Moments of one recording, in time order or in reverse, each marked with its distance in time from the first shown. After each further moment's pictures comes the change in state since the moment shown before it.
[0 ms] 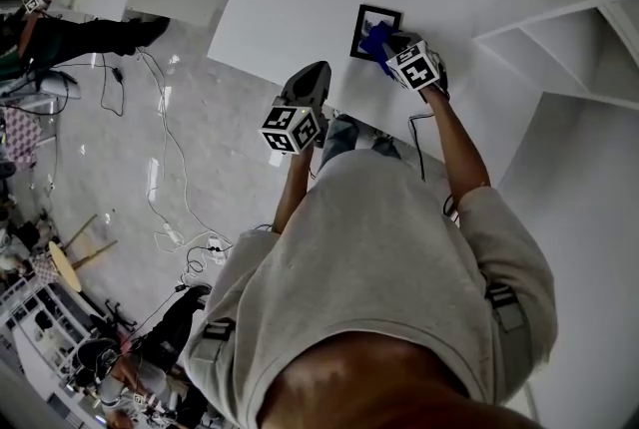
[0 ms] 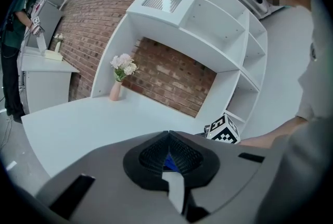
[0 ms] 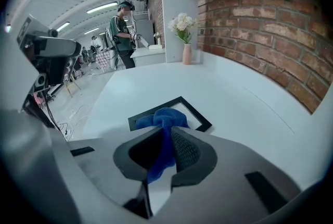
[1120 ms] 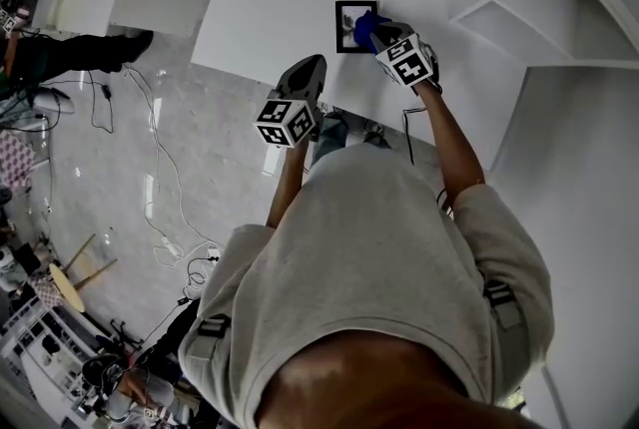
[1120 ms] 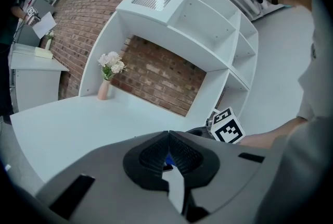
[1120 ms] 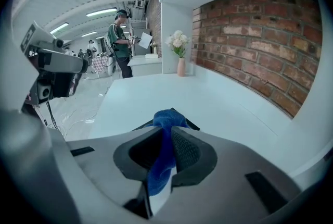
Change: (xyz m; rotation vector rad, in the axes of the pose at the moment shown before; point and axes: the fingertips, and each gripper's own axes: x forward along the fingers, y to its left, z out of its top) left arm 0.010 -0.038 -0.008 0.027 0.001 -0.088; right arm -0.051 -0.004 0.008 0.010 -0.090 -0.075
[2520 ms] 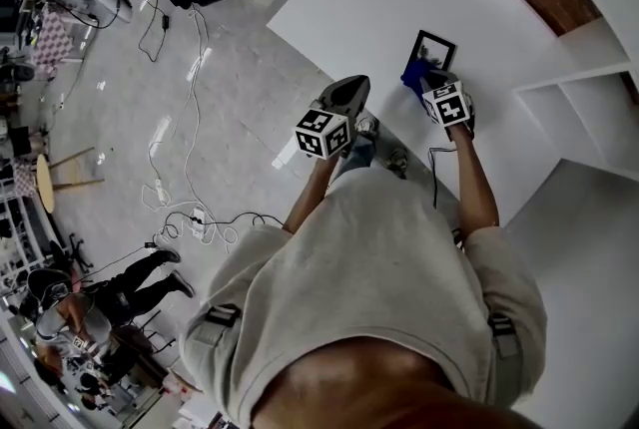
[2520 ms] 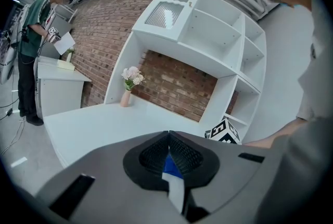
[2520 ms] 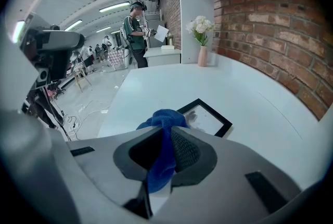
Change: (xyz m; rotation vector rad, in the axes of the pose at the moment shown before) left arm -0.062 0.020 0.000 -0.025 -0.076 0.183; right arm 0.037 0.053 -0.022 -0.082 0.083 0.155
